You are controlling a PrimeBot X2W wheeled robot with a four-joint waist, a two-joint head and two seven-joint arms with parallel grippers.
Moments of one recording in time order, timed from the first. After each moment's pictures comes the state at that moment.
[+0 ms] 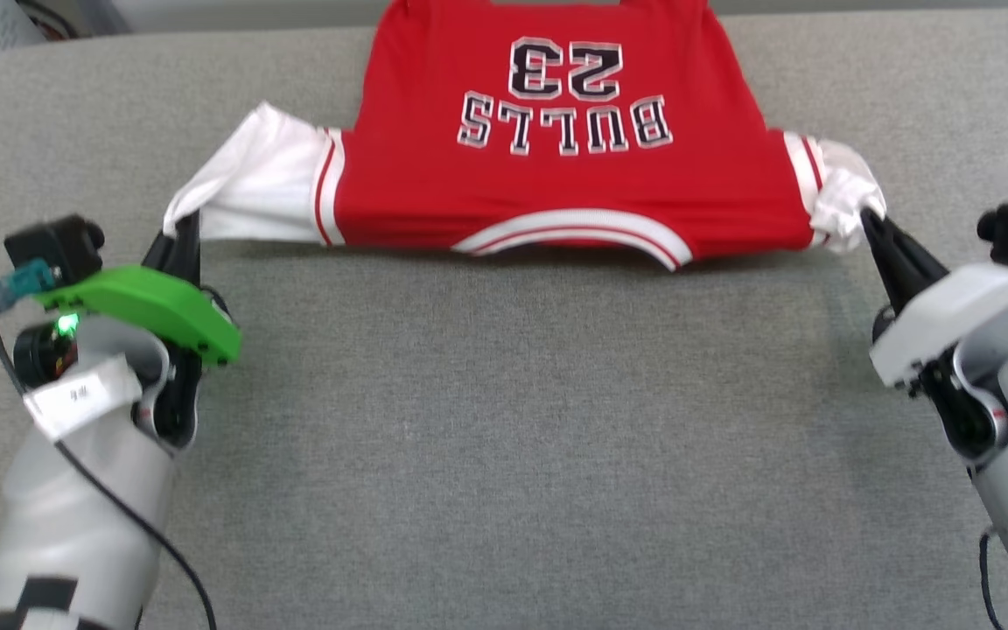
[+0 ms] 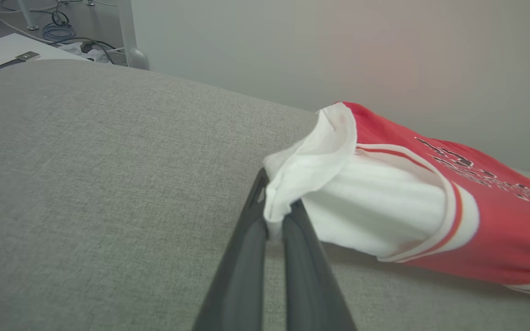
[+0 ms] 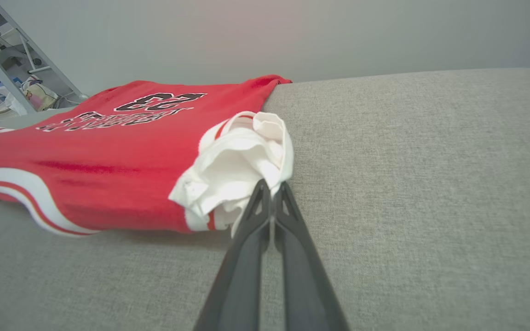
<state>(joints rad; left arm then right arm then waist) -0.73 0.33 -0.28 0.88 -0.74 -0.13 -0.25 -0.62 -0.39 0.36 0.61 0.69 0.13 -0.09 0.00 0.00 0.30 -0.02</state>
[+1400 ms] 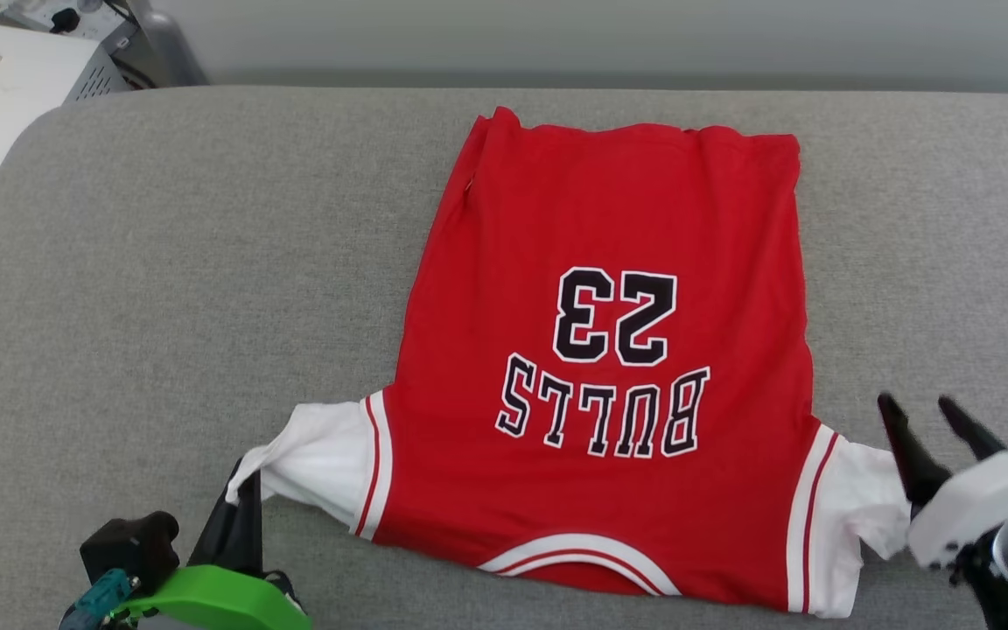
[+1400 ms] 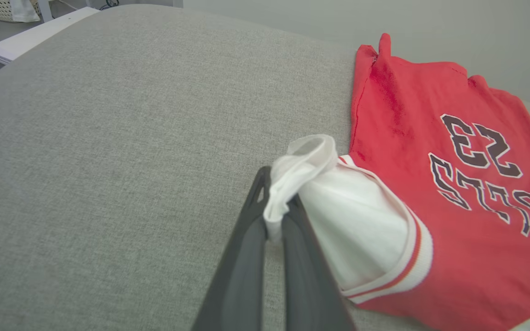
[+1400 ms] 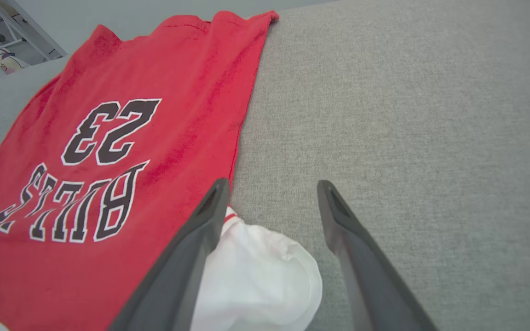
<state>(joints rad) 0.11 0.40 -0.29 -0.06 -0.65 0.23 -0.17 0.01 -0.18 -0.09 -0.03 0.39 0.14 0.26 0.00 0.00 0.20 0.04</state>
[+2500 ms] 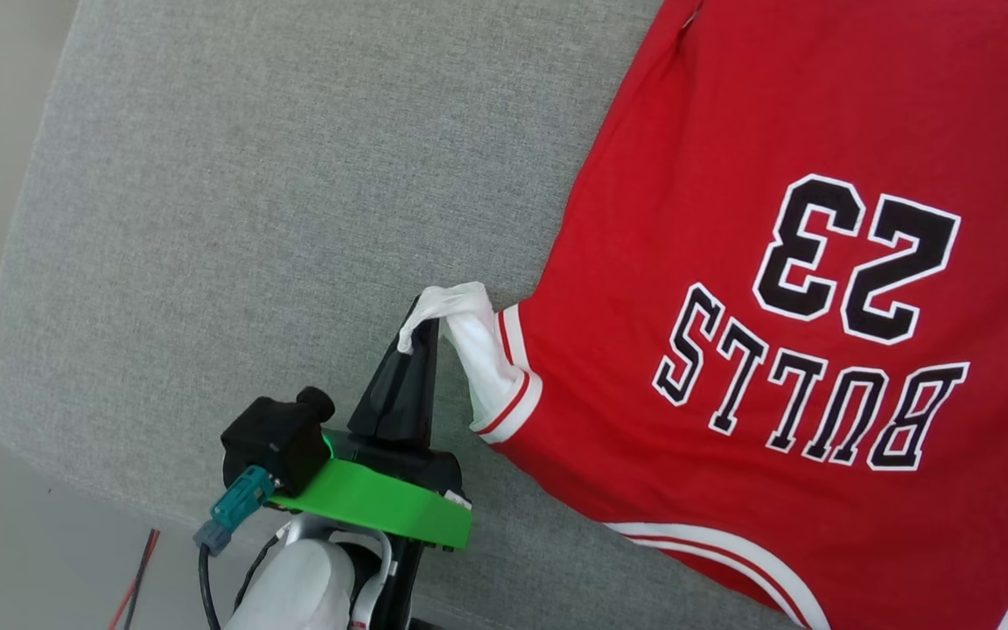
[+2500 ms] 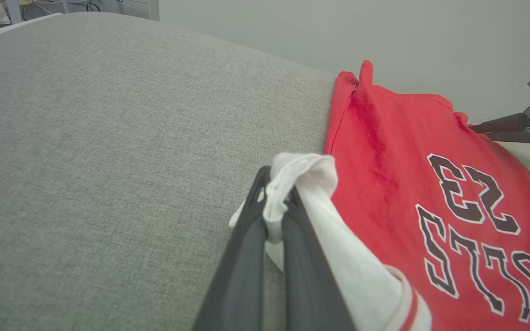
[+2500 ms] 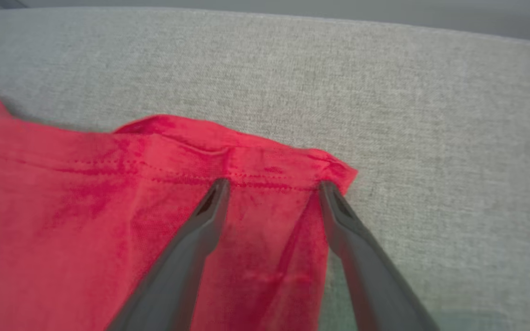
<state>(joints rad) -0.18 0.19 -0.44 -0.09 -0.53 0.09 -0.25 -1.09 -0.47 0.02 0.84 0.35 0.13 0.68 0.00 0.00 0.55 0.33</state>
